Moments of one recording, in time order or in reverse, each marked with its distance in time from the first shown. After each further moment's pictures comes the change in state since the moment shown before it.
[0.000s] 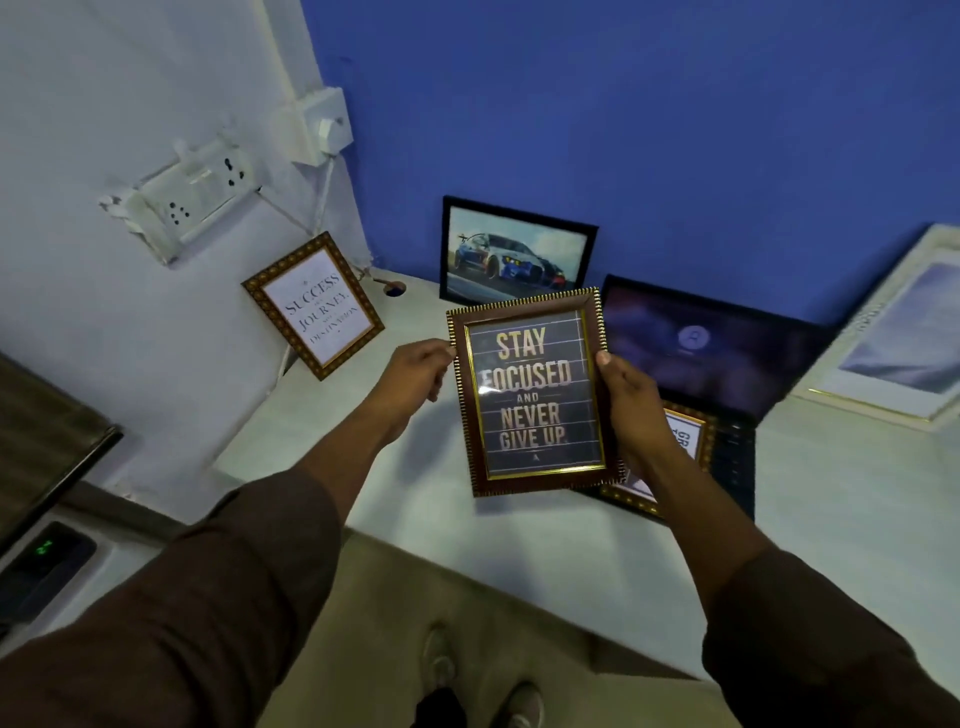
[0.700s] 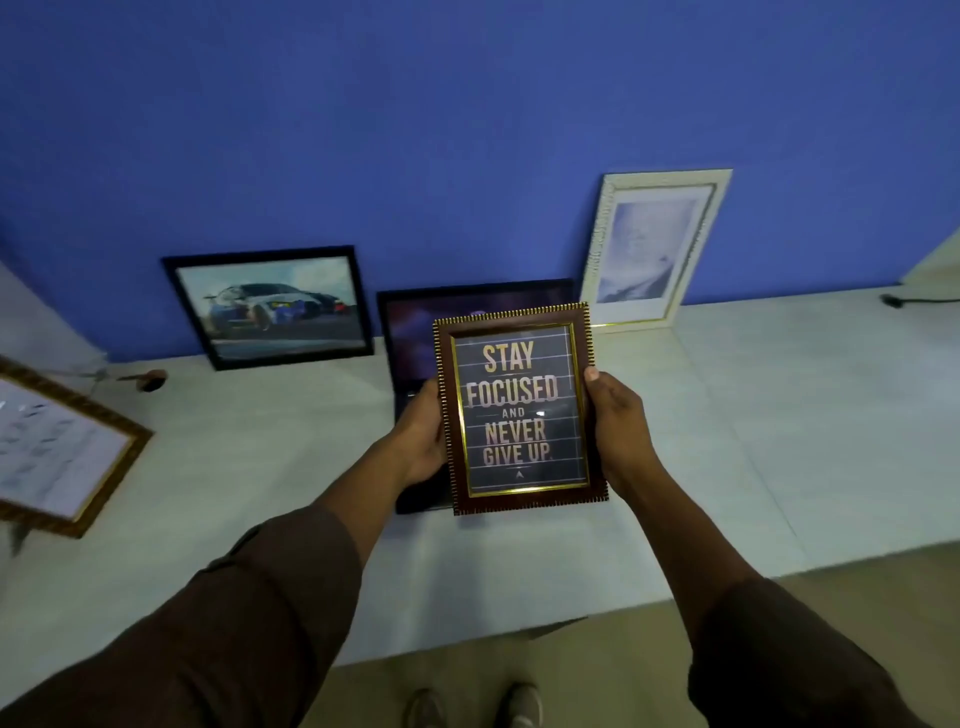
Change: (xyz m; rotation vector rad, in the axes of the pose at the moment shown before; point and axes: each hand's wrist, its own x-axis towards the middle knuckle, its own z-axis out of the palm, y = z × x) left_hand 0.008 0.043 0.228 -0.318 -0.647 -0.397; right_hand -0.067 0.026 -0.157 0.072 0.536 0.037
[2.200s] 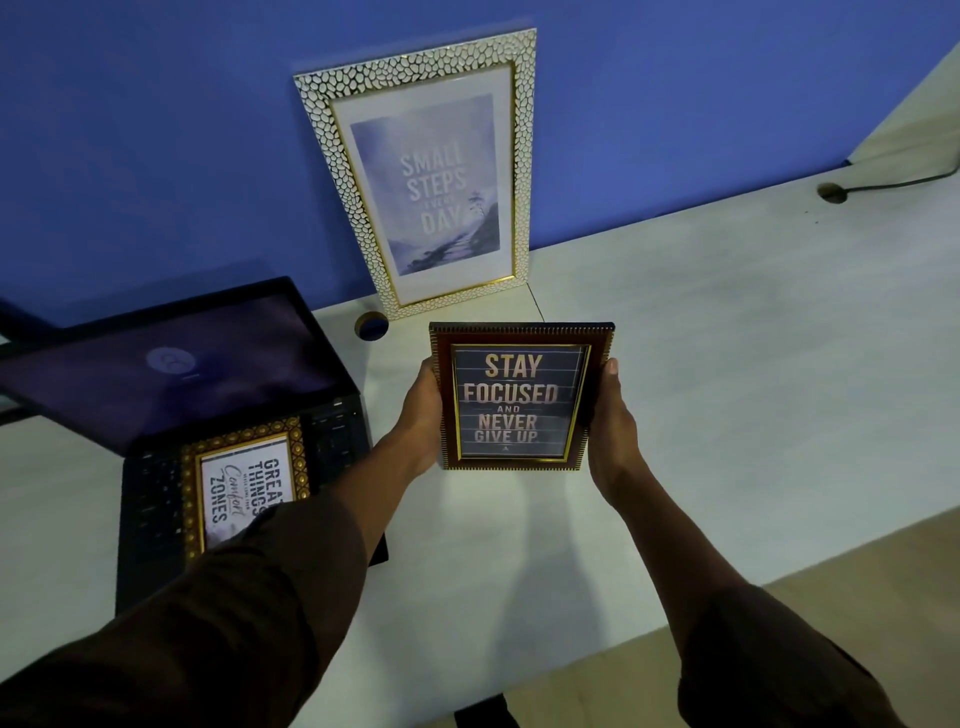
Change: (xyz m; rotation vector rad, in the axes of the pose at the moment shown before) left_hand 0.267 -0.073 0.302 0.077 0.096 -0.170; right_hand 0.203 0.116 -0.282 0.201 0.042 0.292
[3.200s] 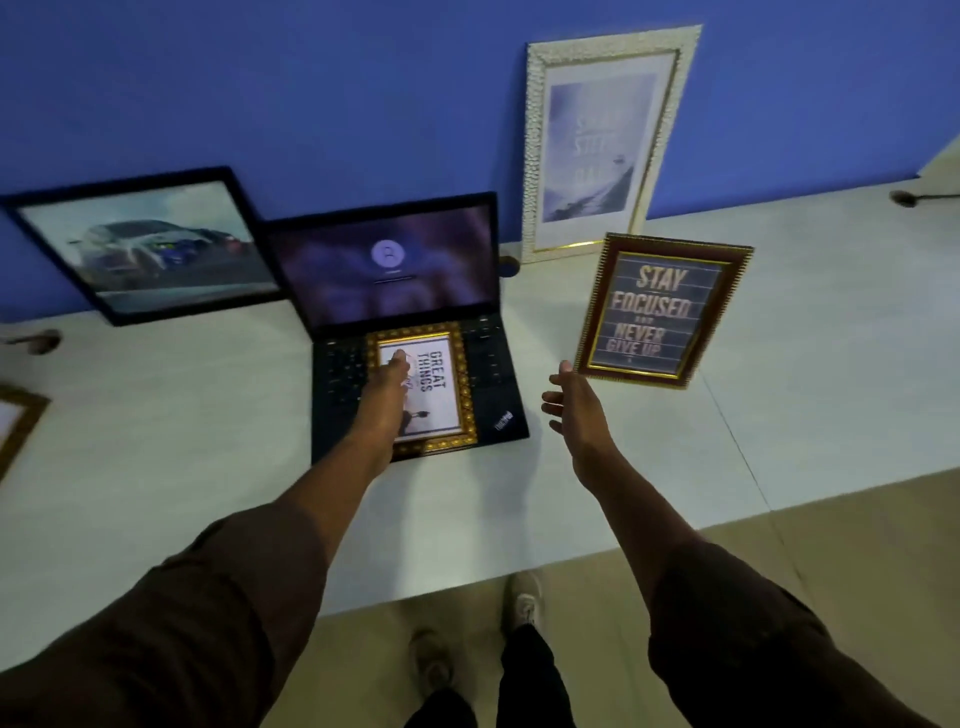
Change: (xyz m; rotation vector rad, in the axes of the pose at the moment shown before) left_hand -0.173 -0.053 -0.250 0.042 0.321 0.208; right_hand -0.149 0.088 0.185 -0.184 0.027 0.025
